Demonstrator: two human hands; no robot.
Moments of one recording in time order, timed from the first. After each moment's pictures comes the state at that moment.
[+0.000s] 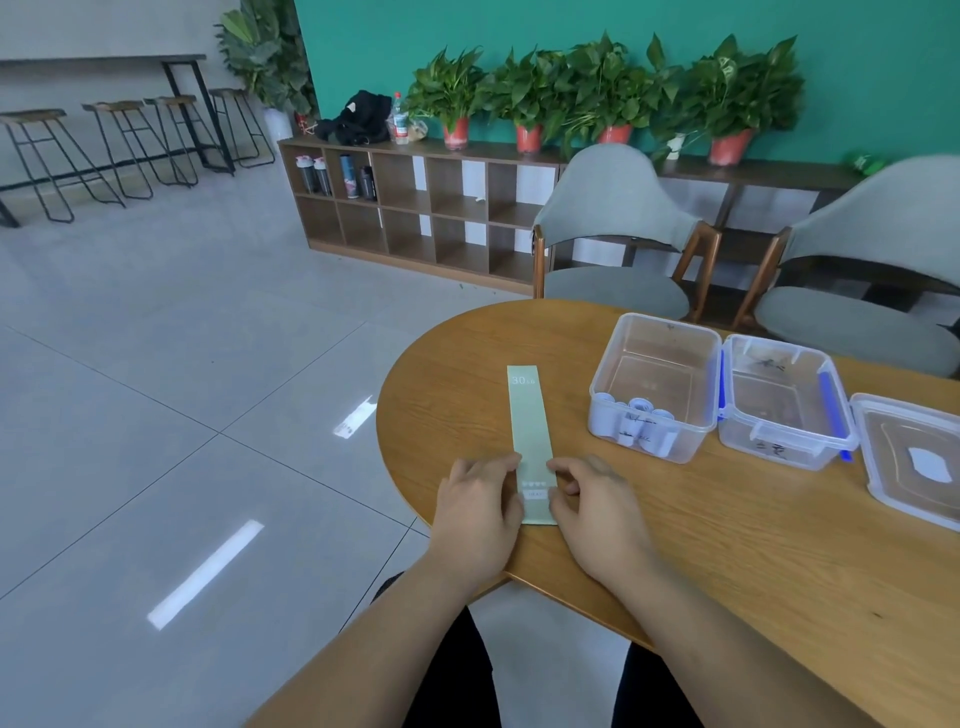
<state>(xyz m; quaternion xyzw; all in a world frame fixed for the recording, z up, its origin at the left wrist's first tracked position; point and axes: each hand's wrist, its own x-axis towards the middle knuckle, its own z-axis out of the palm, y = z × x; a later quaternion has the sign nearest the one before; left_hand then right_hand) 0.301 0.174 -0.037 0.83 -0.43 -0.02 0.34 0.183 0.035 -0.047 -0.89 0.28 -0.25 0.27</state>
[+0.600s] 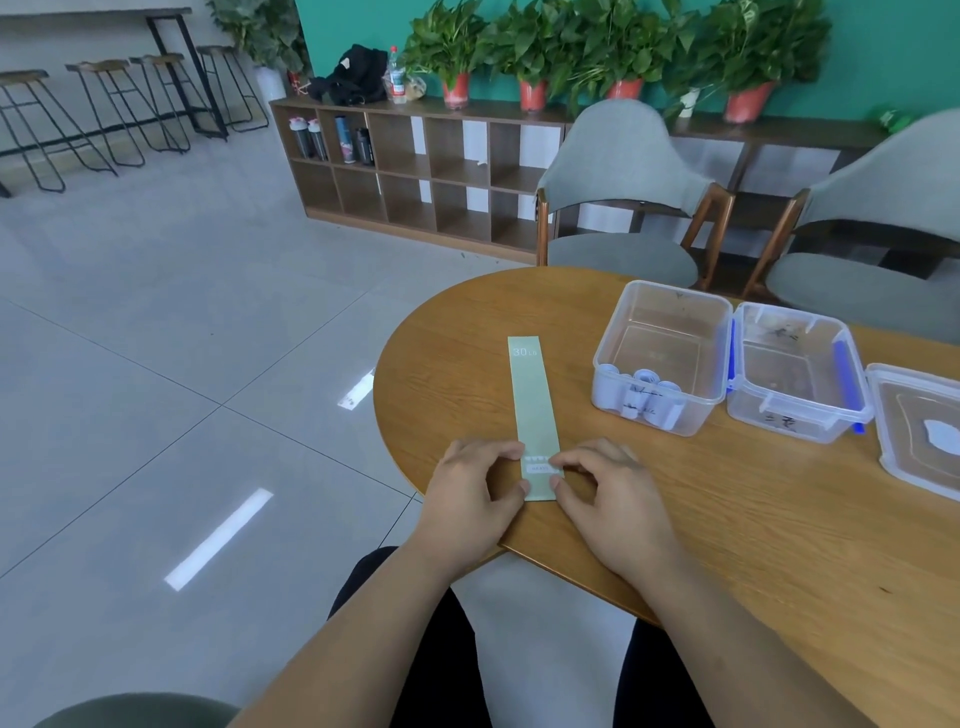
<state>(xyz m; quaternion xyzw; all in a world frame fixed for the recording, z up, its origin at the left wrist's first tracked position) 0.302 0.189 -0.042 0.80 -0.44 -0.05 0.41 0.158 0.037 -0.049 -0.89 0.24 -0.27 0.26</state>
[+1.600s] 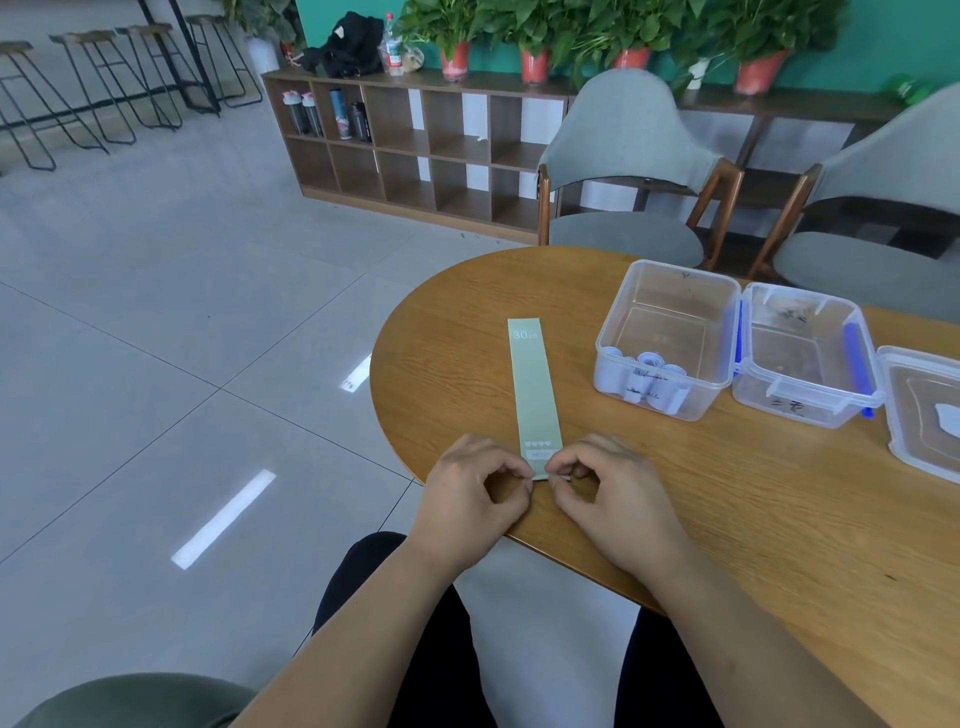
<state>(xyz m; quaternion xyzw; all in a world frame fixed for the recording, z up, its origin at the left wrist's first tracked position) 0.294 0.194 -0.046 0.74 -0.50 0.01 0.44 0.150 0.043 -0.038 -0.90 0.18 -0.26 0.29</state>
